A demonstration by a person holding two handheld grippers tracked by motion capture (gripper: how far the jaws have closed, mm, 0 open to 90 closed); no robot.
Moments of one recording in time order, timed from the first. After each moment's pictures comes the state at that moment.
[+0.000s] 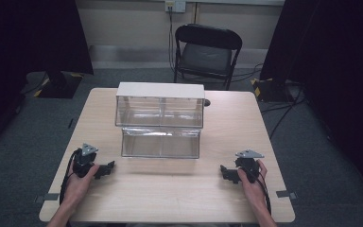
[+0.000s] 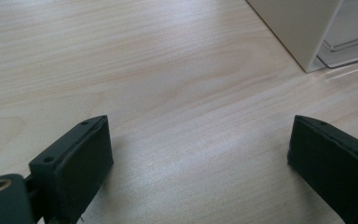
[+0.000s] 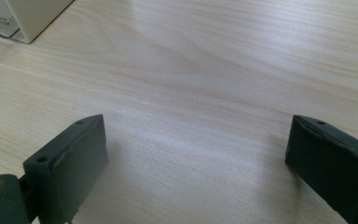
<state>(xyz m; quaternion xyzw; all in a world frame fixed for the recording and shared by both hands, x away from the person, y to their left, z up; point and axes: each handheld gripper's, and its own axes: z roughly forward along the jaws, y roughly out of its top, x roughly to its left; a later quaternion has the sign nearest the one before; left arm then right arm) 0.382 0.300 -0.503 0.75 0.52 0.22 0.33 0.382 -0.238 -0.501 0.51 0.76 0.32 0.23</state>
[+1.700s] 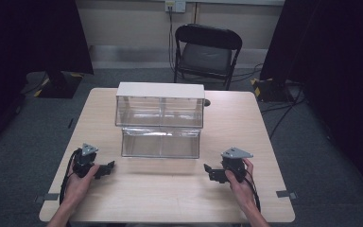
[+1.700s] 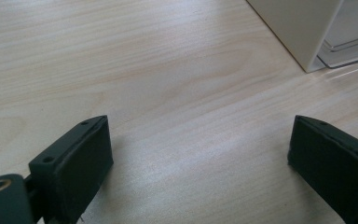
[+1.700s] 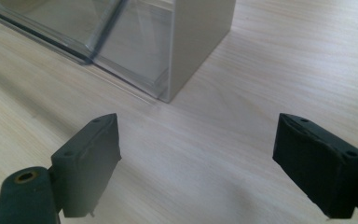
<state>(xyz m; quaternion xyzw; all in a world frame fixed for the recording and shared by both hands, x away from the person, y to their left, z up) 0.382 0.300 -0.503 0.76 0.52 0.22 0.33 0.368 -0.186 -0.467 0.43 0.78 0.40 0.20</state>
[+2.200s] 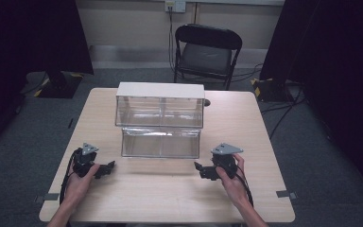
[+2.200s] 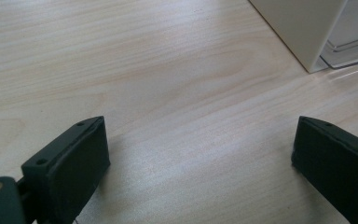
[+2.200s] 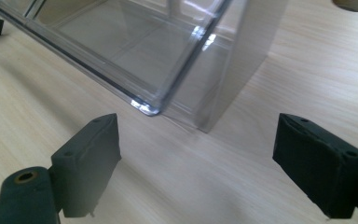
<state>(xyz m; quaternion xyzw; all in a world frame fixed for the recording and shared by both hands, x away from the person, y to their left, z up) 0.384 0.300 -0.503 0.76 0.52 0.22 0.33 0.373 -0.156 -0.452 0.40 0.80 0.41 0.18</state>
